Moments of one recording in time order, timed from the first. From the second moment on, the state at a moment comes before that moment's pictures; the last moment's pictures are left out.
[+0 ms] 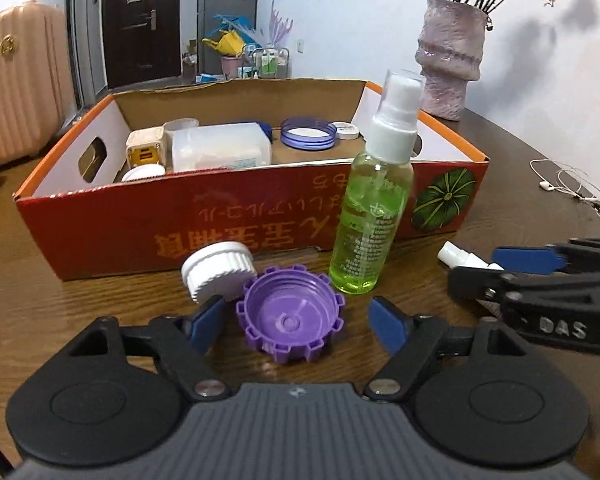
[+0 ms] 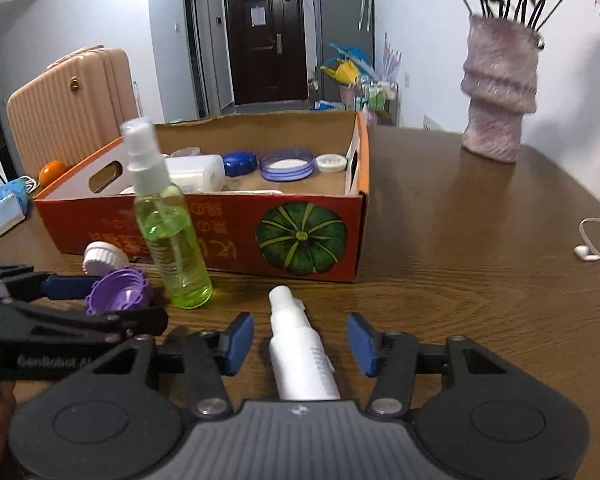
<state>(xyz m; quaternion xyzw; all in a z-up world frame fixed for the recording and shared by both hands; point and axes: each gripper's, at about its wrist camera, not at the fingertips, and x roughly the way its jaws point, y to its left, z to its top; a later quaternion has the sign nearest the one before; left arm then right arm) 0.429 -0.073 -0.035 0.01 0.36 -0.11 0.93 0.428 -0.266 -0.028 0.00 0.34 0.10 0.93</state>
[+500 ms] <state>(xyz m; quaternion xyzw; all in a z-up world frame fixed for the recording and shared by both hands) 0.366 -0.071 -0.026 0.01 0.35 -0.13 0.93 0.349 -0.248 0.009 0.01 0.25 0.16 0.96</state>
